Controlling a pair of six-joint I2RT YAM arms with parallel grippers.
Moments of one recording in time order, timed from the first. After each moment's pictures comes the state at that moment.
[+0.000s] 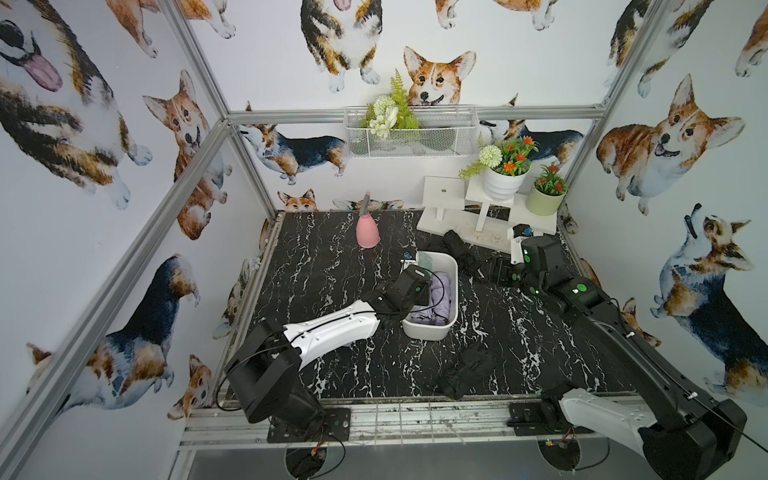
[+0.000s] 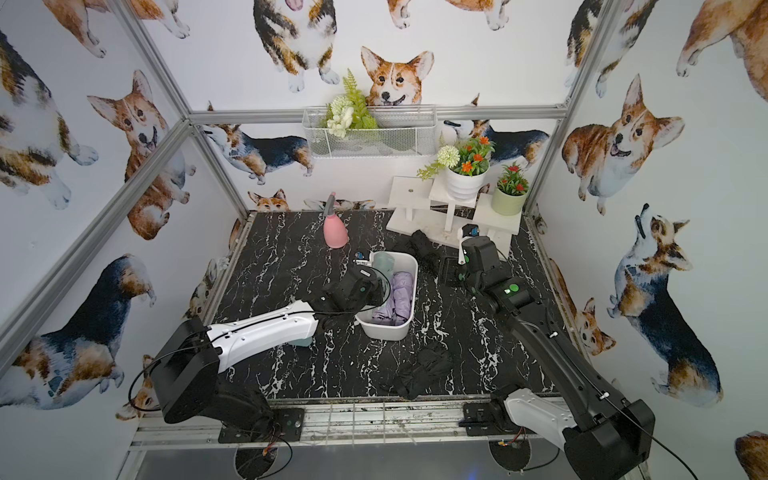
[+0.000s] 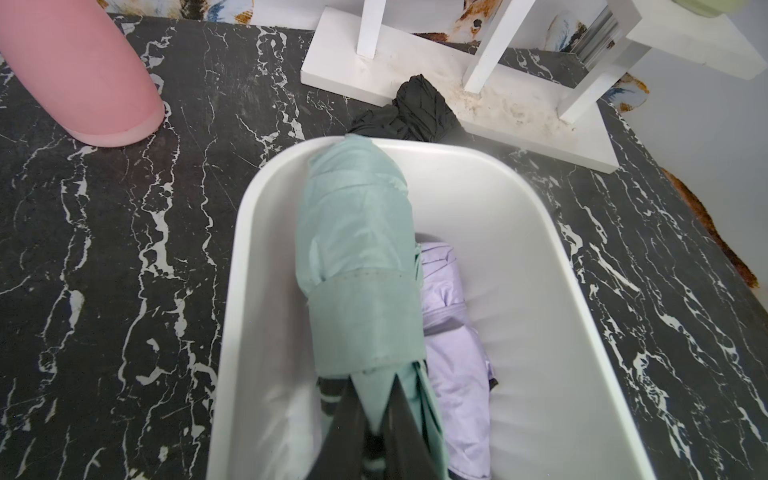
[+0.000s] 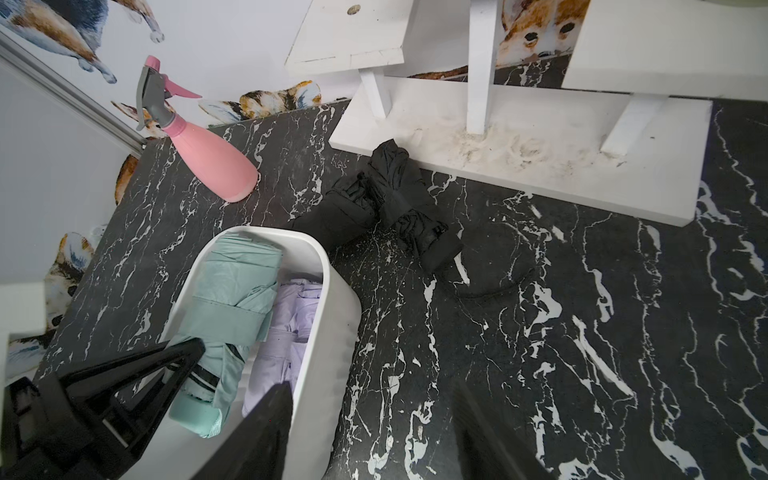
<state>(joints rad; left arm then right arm) -0.86 1.52 0.98 -0.12 -0.37 -0.56 0.46 1.07 1.03 -0.61 0.05 0.43</state>
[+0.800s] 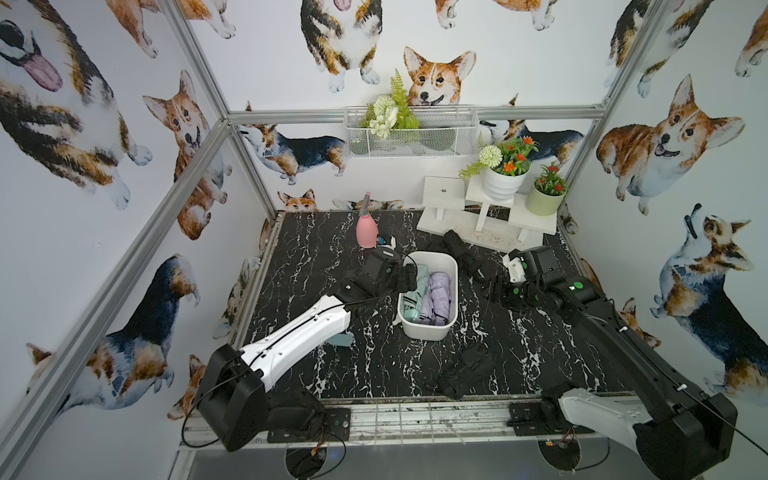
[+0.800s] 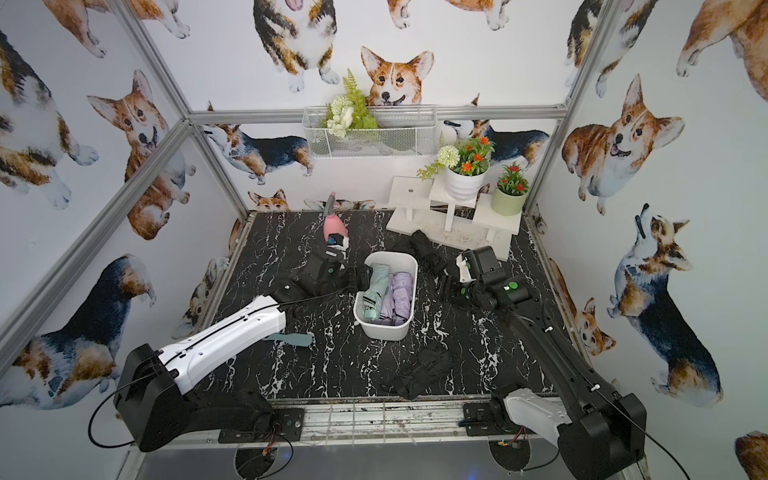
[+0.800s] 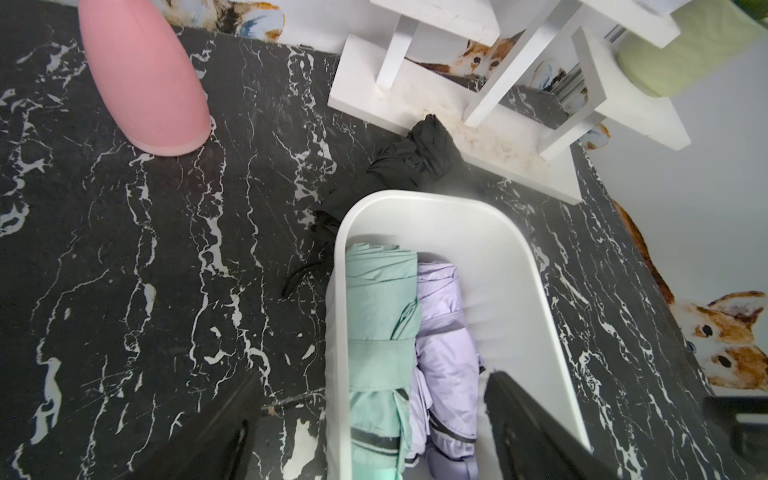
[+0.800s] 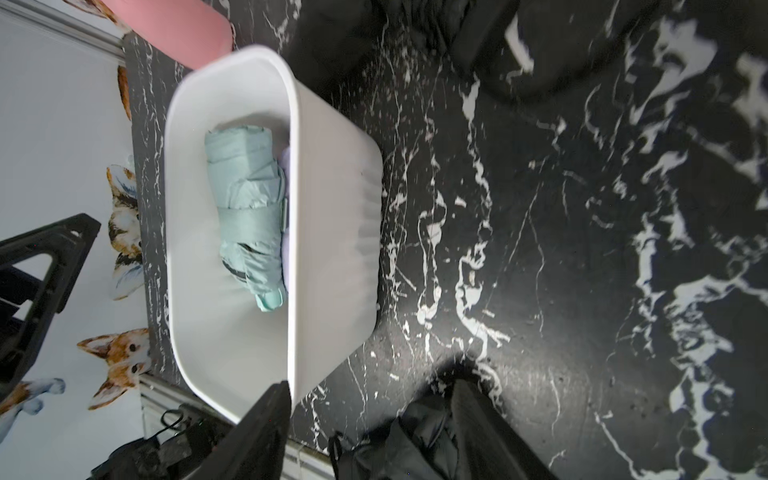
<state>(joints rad) -0.69 1.34 1.01 -0.31 -0.14 -0.54 0.39 1.09 0.96 -0.86 -0.32 0.66</state>
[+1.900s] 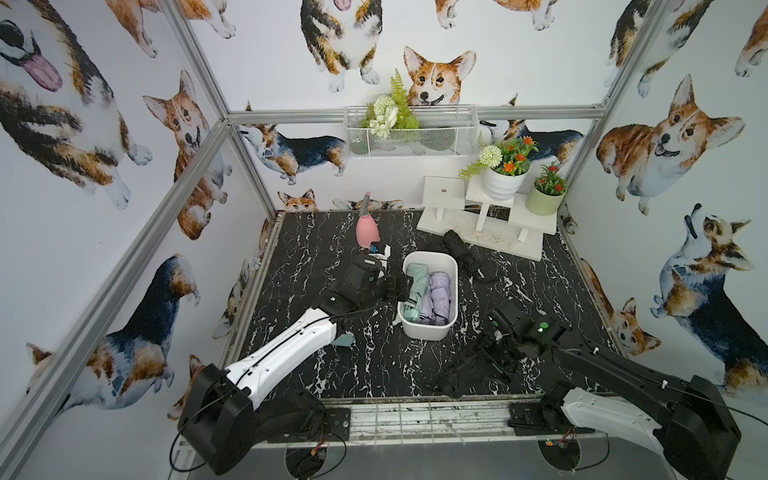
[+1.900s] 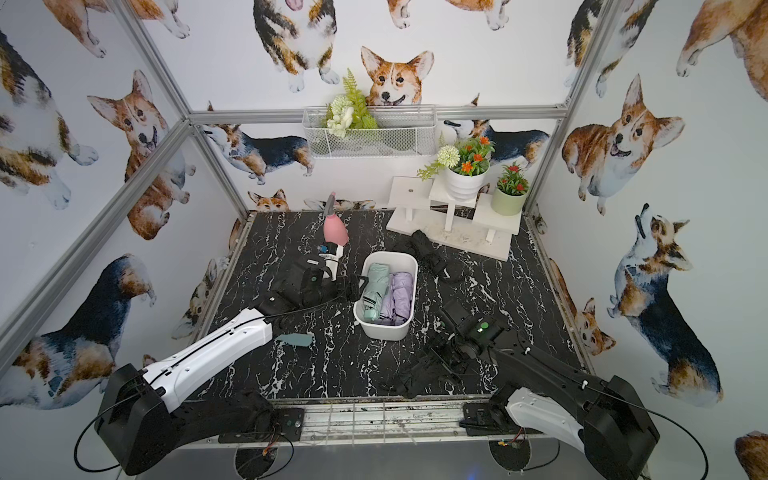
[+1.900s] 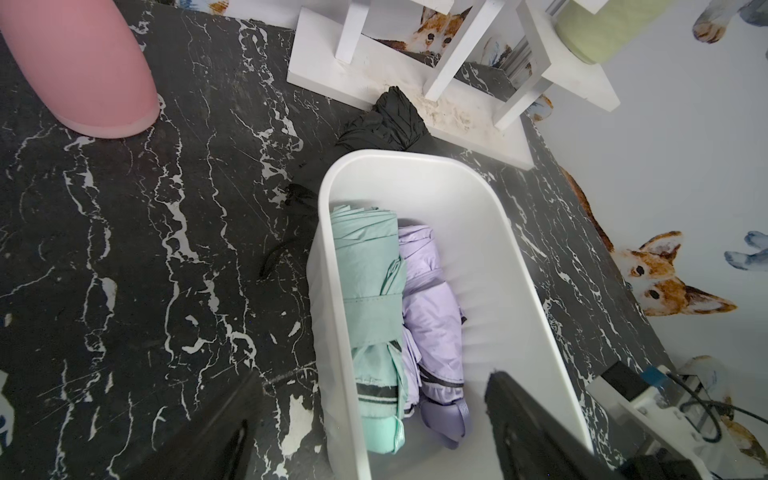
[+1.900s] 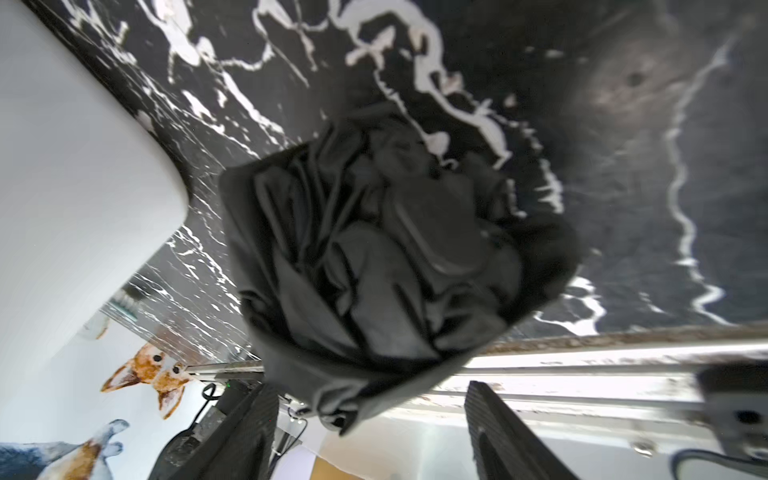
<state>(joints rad) -0.61 1.22 0.86 -0.22 0.04 -0.47 0.74 1.05 0.58 -0.77 -0.38 1.45</state>
